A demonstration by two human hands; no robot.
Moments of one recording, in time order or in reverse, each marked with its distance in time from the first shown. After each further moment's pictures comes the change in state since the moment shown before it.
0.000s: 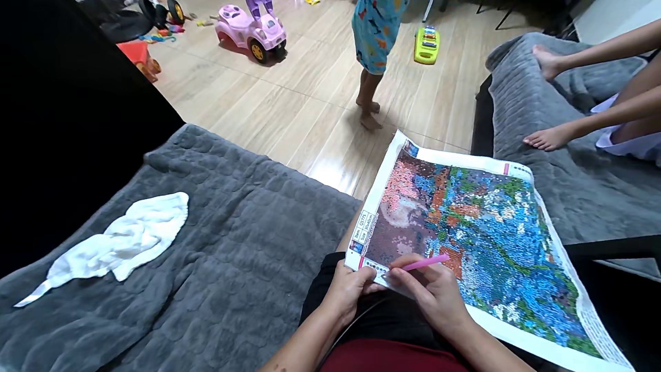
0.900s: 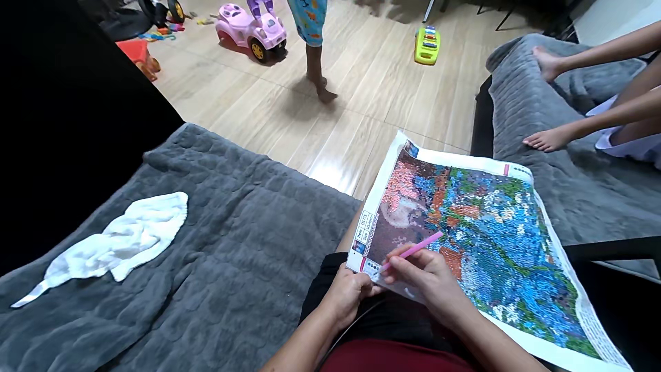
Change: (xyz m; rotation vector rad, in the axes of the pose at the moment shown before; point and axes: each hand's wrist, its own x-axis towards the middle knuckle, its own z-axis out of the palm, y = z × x) left_hand -0.007 0.003 -0.003 0.008 -0.061 -0.028; right_hand 0.023 -0.022 -0.003 0.483 -0.075 0.475
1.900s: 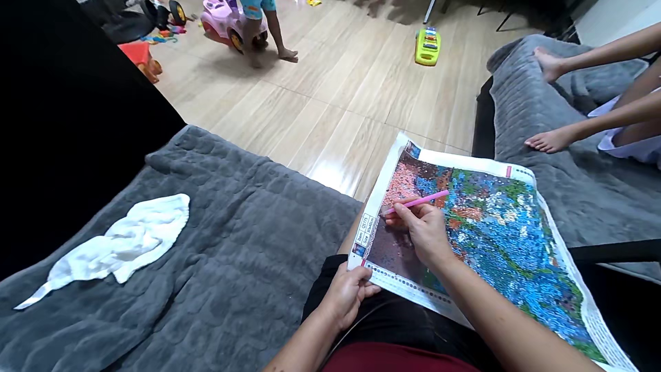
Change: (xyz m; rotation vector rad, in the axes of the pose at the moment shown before) left_hand 0.006 0.002 -0.001 -0.114 0.068 -0.074; right_hand 0.075 -0.010 0.000 -0.111 0.322 -0.157
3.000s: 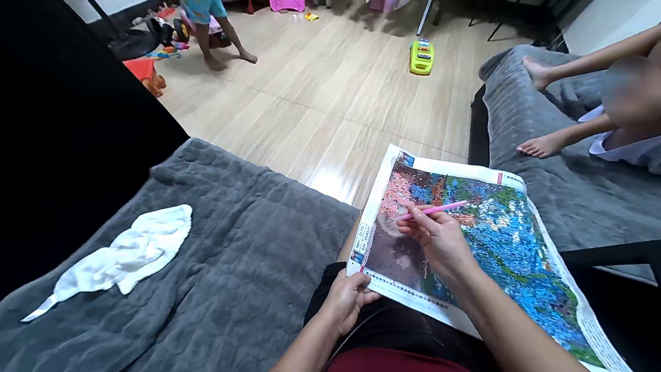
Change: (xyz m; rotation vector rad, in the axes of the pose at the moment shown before) left_hand 0.000 0.002 0.004 -0.012 0.024 -0.028; right_hand -0.007 -0.027 -0.020 0.260 0.077 0.200
